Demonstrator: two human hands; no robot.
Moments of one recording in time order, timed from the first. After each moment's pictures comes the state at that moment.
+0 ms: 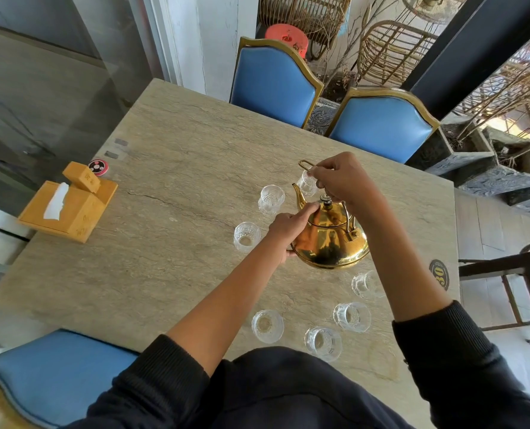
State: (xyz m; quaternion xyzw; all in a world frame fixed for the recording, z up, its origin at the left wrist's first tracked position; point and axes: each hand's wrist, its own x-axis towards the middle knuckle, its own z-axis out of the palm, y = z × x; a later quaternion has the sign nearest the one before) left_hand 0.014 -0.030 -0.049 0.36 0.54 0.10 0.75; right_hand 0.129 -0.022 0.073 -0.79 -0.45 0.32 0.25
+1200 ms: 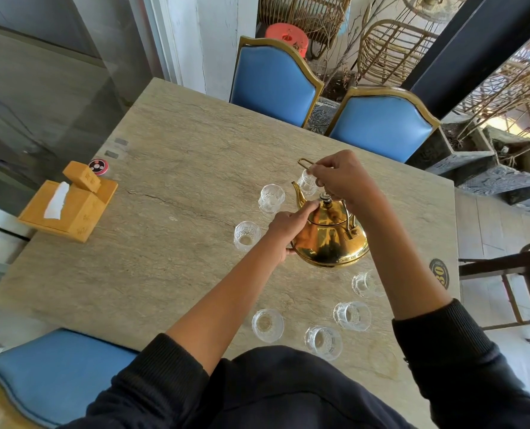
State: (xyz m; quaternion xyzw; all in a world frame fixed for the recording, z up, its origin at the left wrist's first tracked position) left_hand 0.013 -0.030 -0.047 0.36 0.54 0.10 0.76; right_hand 0.125 -0.023 0.077 -0.79 -0.45 0.32 0.25
